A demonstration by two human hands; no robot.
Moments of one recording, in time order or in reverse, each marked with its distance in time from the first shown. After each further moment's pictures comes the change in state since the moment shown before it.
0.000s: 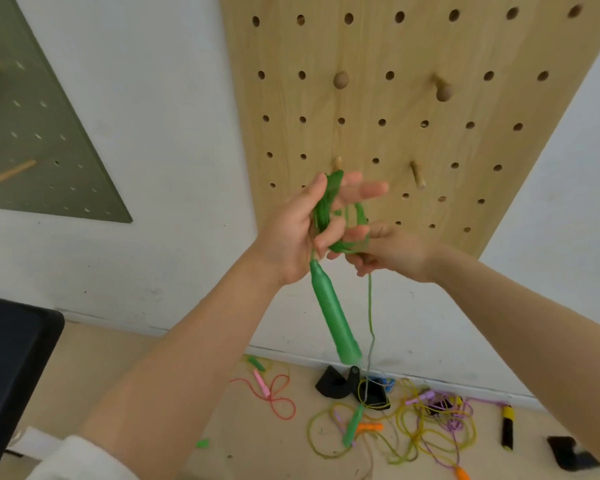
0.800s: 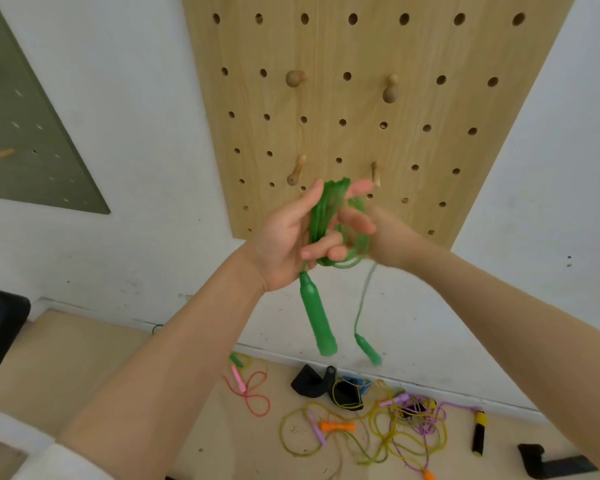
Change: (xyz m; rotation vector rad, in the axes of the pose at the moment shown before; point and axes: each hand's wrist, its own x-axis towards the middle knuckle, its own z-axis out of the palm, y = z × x) left_hand 0.028 -0.037 0.065 -0.047 -0.067 -0.091; right_hand -0.041 0.014 -0.051 -0.648 0.287 -0.140
